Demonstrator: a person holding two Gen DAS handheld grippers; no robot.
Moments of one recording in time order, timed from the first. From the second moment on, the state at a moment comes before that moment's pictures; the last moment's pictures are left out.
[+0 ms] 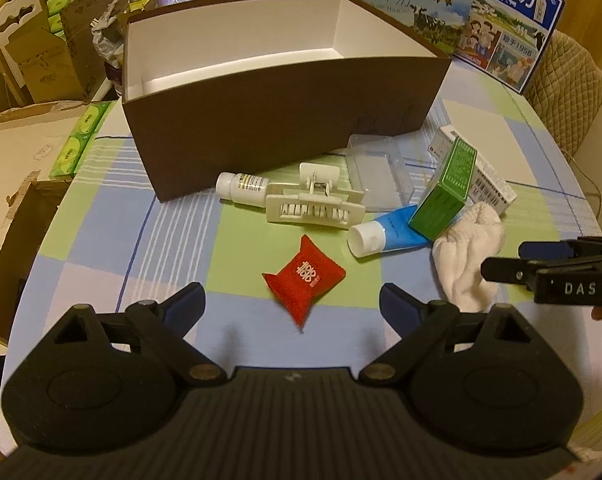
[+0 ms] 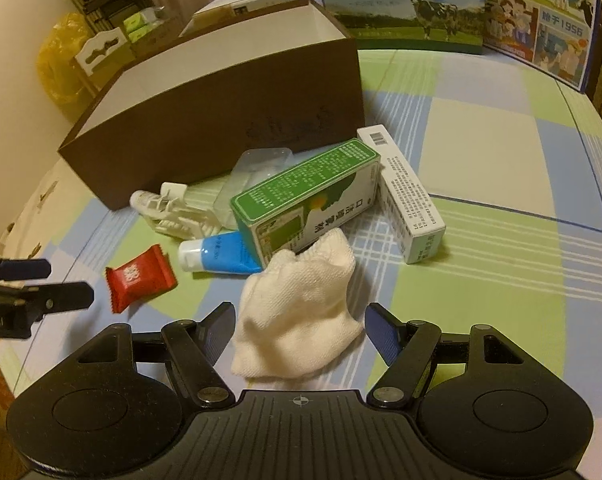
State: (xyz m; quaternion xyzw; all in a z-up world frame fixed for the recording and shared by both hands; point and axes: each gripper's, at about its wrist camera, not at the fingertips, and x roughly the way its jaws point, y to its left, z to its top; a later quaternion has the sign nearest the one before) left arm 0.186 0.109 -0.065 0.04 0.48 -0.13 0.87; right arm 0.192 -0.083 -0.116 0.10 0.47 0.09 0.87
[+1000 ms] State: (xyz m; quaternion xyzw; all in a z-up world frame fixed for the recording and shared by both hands) left arm 0.215 0.098 -0.109 0.15 0.47 -0.20 0.85; right arm 0.185 -0.087 -0.131 0.10 0.48 0.07 0.87
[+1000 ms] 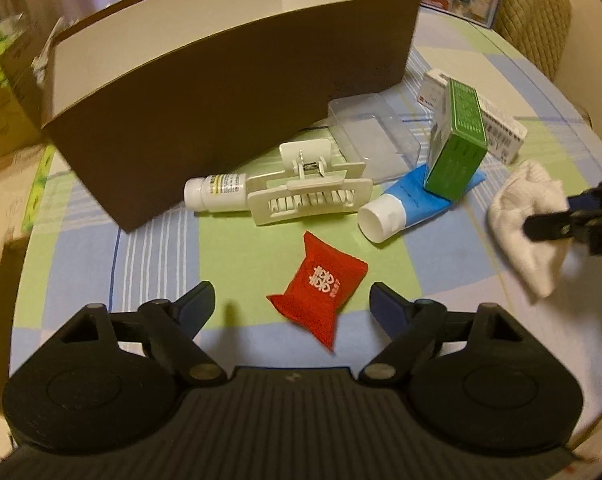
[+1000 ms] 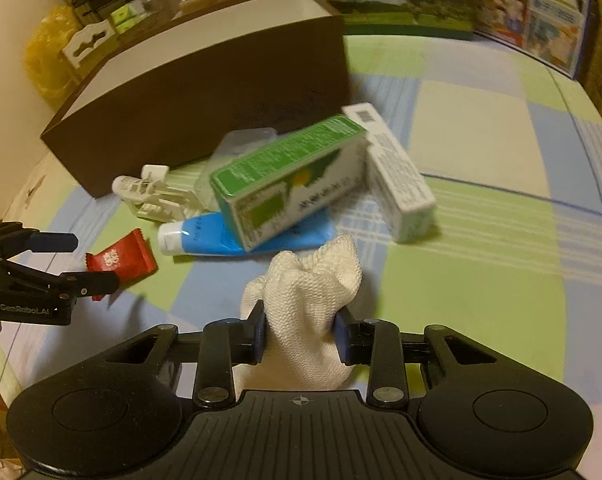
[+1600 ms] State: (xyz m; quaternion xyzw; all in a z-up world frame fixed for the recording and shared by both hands) left arm 0.211 0.078 -0.124 0.22 0.44 -0.25 0.83; right arm 0.172 -0.100 -0.129 0.12 0.48 0.03 0.87
